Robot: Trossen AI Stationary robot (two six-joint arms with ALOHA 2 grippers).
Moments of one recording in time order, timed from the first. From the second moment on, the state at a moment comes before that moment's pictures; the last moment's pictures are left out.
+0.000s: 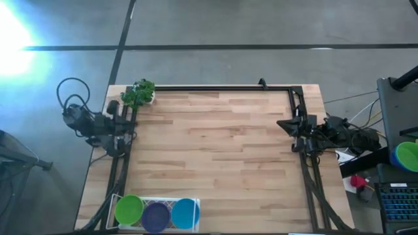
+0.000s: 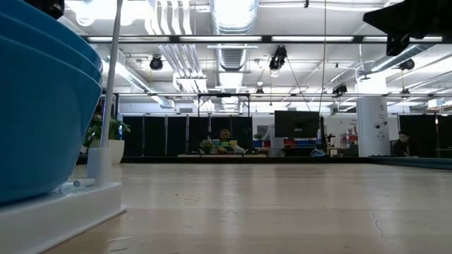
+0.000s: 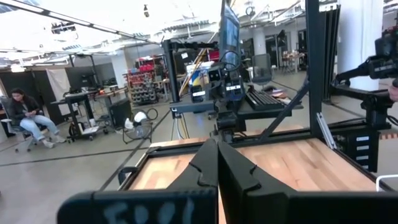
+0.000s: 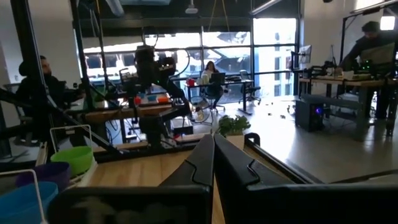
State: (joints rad) left arm -0.63 0.00 0.58 -0.44 -0.69 0.23; right arm 0.06 0.00 0.27 -0.11 0.26 0.05
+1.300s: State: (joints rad) left arm -0.63 0.00 0.01 0.12 -0.70 0.17; right arm 0.06 0.01 0.01 0.09 0.22 0.10
